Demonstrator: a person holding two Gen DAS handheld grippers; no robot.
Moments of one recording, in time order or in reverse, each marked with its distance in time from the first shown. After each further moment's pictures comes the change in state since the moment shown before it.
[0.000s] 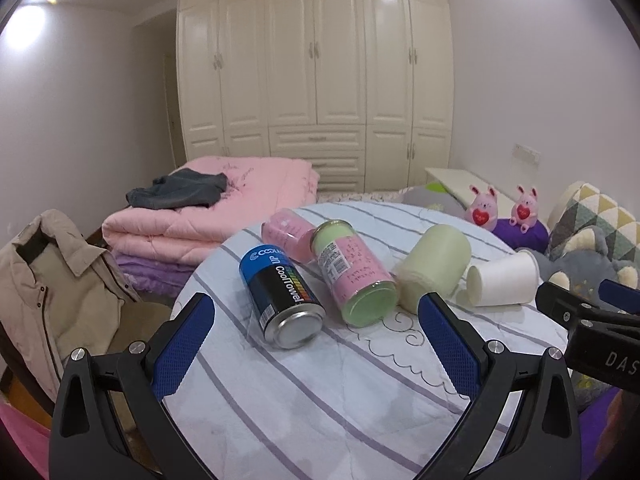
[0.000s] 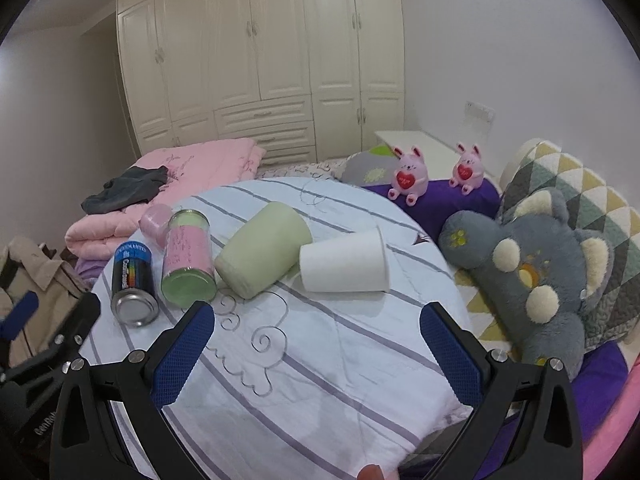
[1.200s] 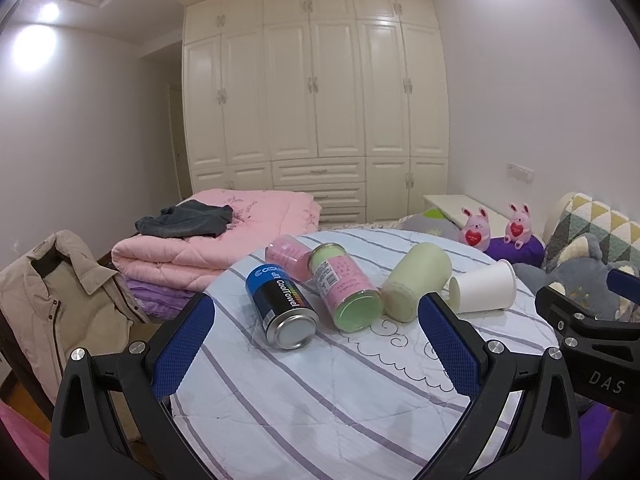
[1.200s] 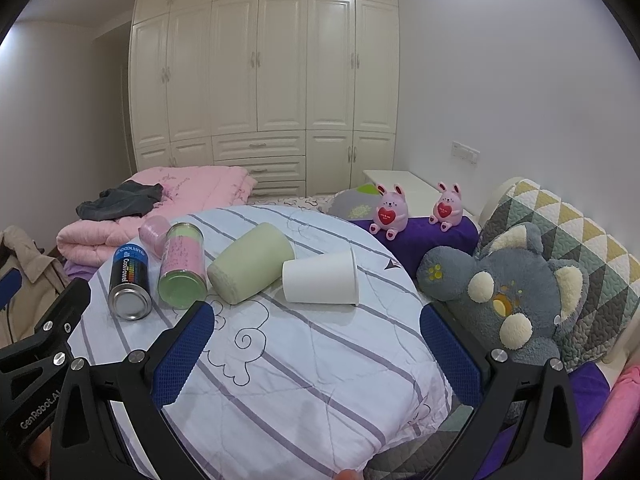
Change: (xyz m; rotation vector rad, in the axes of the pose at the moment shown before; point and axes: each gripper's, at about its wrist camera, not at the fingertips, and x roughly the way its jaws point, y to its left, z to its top) left arm -0.049 -0.013 -0.016 0.023 -0.140 0.022; right arm -0.045 -0.003 -0.025 -0.068 -0.153 -0.066
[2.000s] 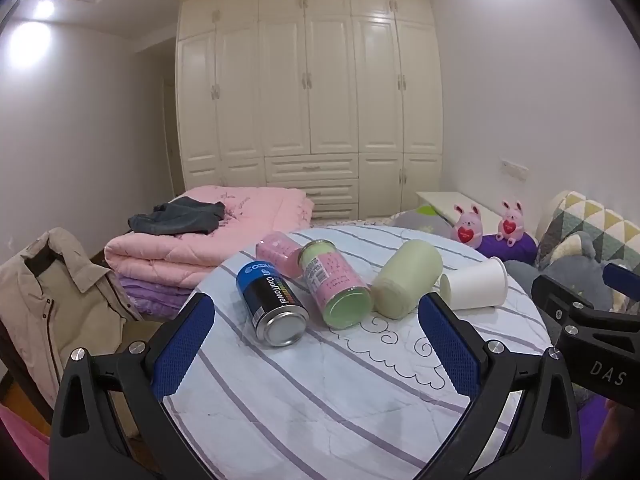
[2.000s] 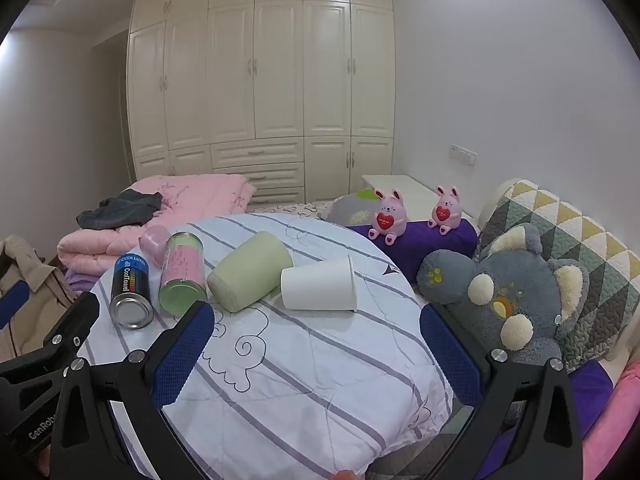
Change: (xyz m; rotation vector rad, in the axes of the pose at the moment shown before) left arm 0.001 -0.003 0.000 0.002 0.013 -0.027; right arm -0.002 -0.003 0.003 0.020 -0.024 0.002
